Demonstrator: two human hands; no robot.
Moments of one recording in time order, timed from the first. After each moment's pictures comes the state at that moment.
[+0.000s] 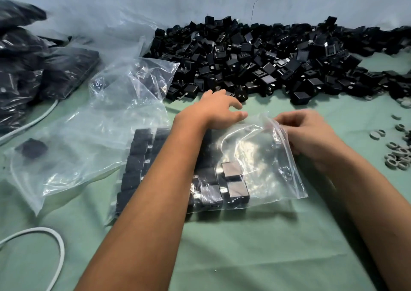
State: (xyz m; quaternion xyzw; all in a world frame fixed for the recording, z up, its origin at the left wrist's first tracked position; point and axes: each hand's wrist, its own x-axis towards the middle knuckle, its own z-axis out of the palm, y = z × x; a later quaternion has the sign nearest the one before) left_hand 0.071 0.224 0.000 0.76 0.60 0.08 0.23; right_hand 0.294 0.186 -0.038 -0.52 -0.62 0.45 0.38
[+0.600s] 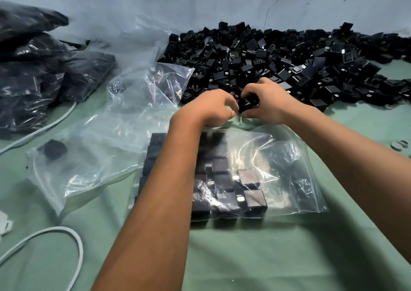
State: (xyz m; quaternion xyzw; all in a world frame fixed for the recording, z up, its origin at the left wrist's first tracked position) left_hand 0.034 0.219 0.016 0.74 0.62 0.14 0.23; right_hand 0.219 0.294 -0.014 -0.52 -0.84 0.09 0.14
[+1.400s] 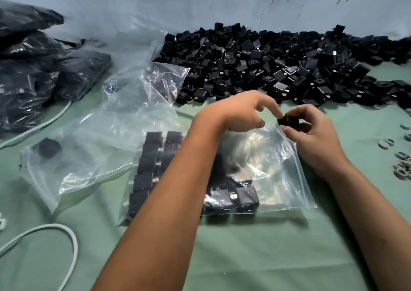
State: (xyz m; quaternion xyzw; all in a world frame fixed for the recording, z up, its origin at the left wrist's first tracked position) left_hand 0.085 0.210 0.024 0.80 0.48 0.16 0.31; right_hand 0.292 0.196 -0.049 -0.54 -0.66 0.26 0.46
